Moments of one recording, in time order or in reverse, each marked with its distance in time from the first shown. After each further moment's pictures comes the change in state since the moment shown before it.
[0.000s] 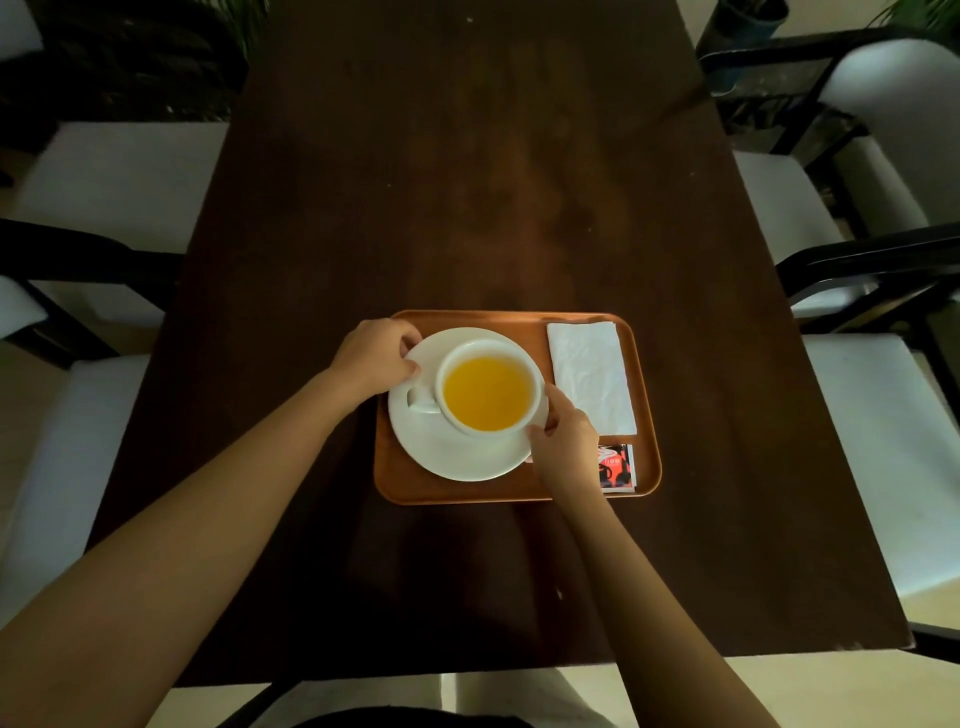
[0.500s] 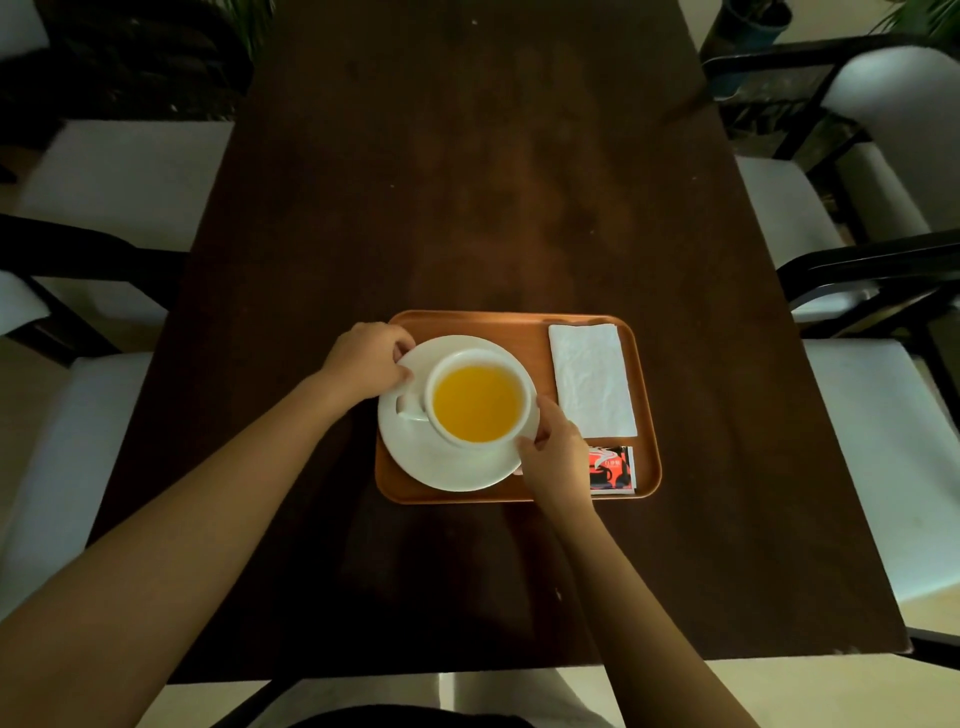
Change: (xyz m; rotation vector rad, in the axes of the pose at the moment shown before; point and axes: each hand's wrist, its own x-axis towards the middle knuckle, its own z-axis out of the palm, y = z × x) left_hand -0.002 -0.011 -0.001 0.066 -0.009 -0.003; right_hand -0.016 -0.002 0.006 0.011 -0.035 0.007
